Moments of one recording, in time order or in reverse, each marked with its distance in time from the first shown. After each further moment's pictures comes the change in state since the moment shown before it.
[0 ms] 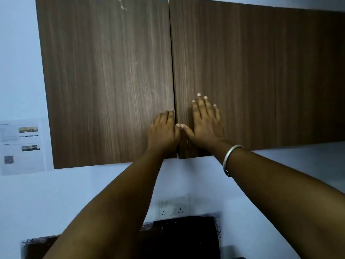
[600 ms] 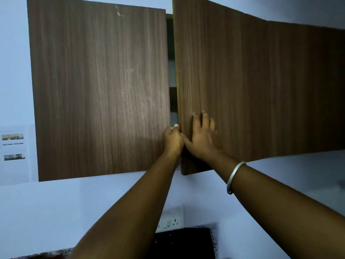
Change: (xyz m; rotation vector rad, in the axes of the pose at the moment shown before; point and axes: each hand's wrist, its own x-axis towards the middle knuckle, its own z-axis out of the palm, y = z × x) left_hand 0.018 0.057 0.003 -1.322 -0.055 -0.776; right_hand -0.001 -0.006 0.000 0.194 -0.081 0.170
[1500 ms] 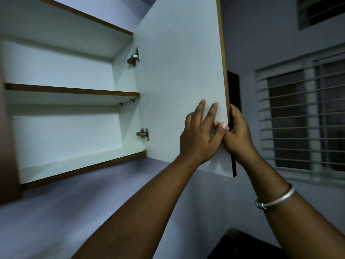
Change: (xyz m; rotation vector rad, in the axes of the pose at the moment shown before) left_hand -0.191 -0.017 0.328 0.401 -0.530 1.051; right_hand -0.145 0.256 -0.285 0.367 0.475 0.240
